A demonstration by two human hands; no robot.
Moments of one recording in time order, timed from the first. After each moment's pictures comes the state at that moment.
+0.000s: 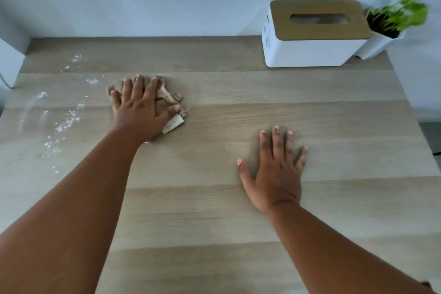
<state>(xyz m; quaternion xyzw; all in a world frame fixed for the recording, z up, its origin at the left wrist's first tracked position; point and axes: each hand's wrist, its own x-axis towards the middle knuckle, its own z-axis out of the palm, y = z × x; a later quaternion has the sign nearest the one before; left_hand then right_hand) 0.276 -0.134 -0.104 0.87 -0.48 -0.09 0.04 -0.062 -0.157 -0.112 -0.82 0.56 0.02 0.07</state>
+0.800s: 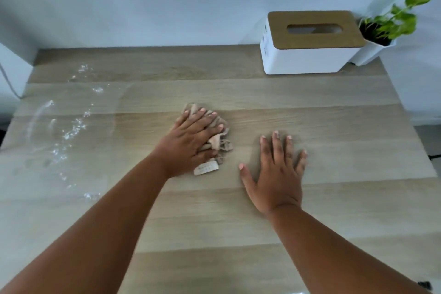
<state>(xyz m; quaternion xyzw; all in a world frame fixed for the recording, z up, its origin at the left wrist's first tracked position) 0.199 -0.122 -0.108 0.63 -0.77 -0.07 0.09 -0.063 -0.156 -0.109 -0.82 0.56 0.02 0.08</state>
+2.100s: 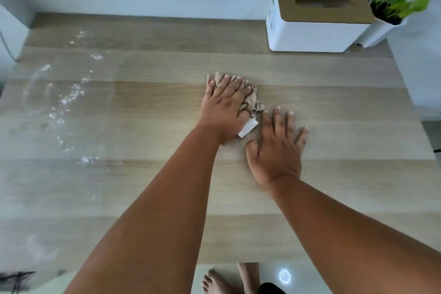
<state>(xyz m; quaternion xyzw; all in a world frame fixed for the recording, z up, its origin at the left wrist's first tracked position) 0.106 -0.174 -0.108 0.76 -0.62 -0.14 0.14 -0.065 -0.161 -0.113 -0.82 0.56 0.01 0.07</state>
